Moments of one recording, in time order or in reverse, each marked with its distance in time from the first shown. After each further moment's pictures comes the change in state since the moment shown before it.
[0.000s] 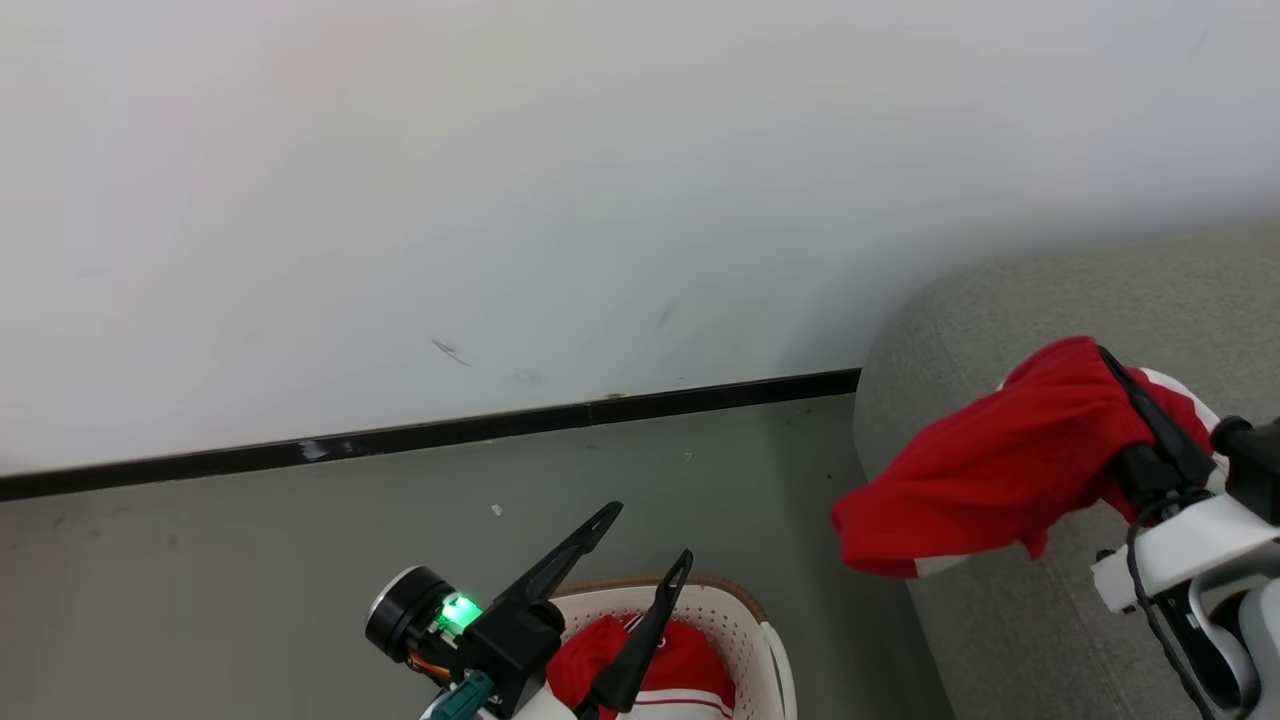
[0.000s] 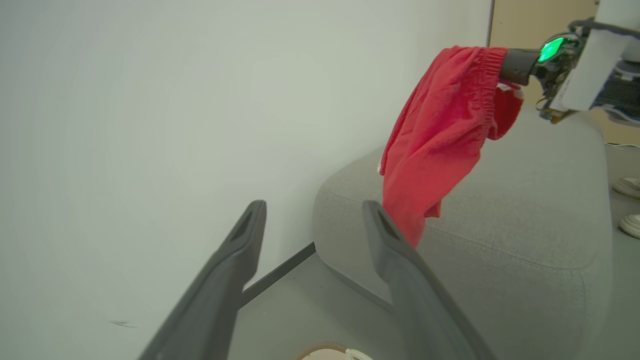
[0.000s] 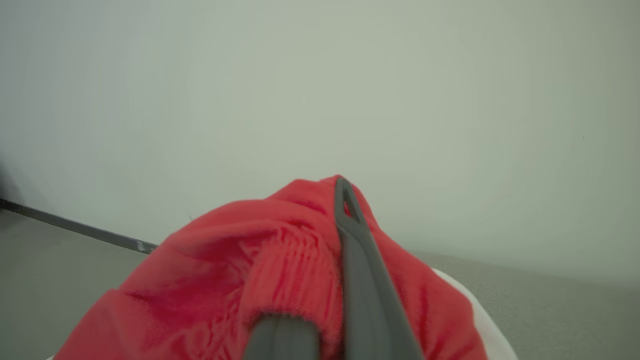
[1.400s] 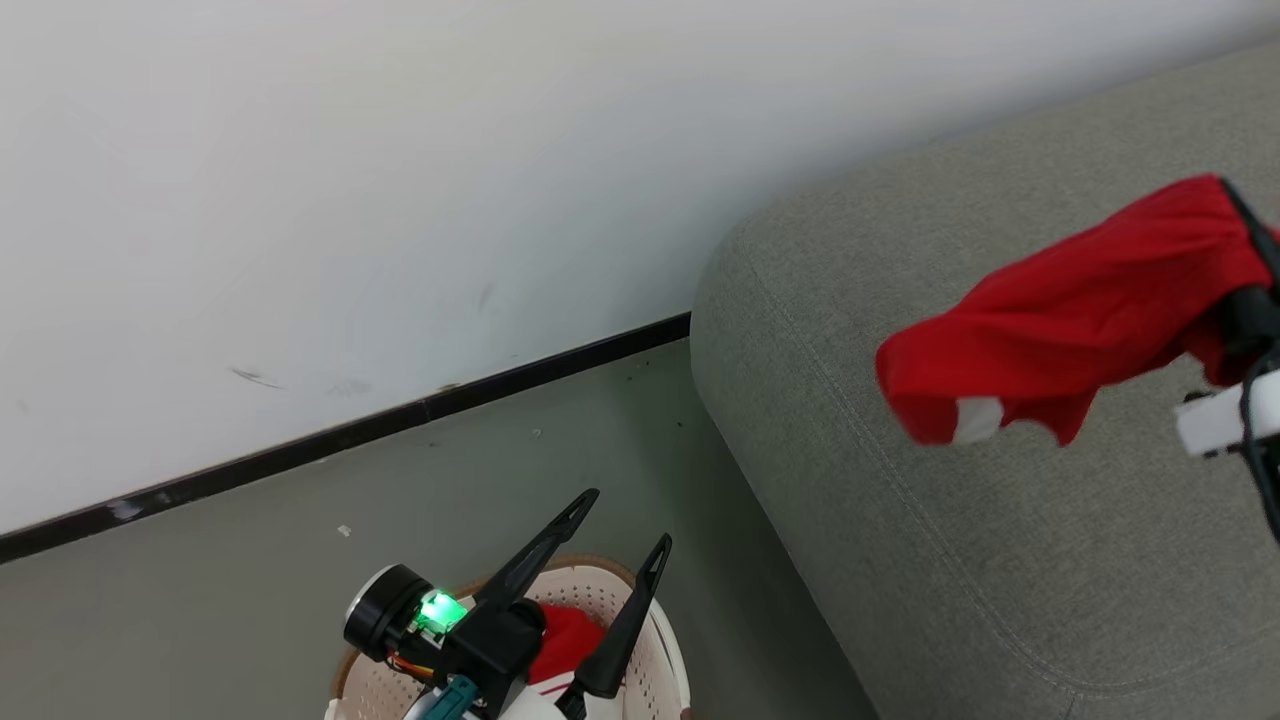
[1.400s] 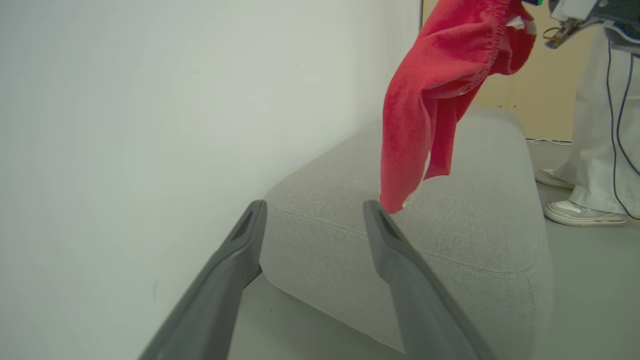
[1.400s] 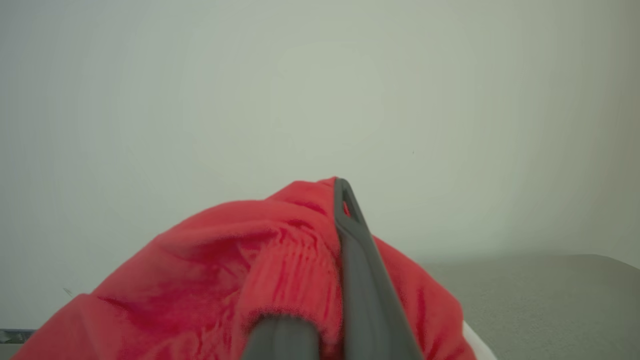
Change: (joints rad) left arm 0.002 0.003 0.001 0.000 0.009 0.047 -0.040; right arm -0.153 -0.032 -0.093 -0.007 0.078 0.000 0.021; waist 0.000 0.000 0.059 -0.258
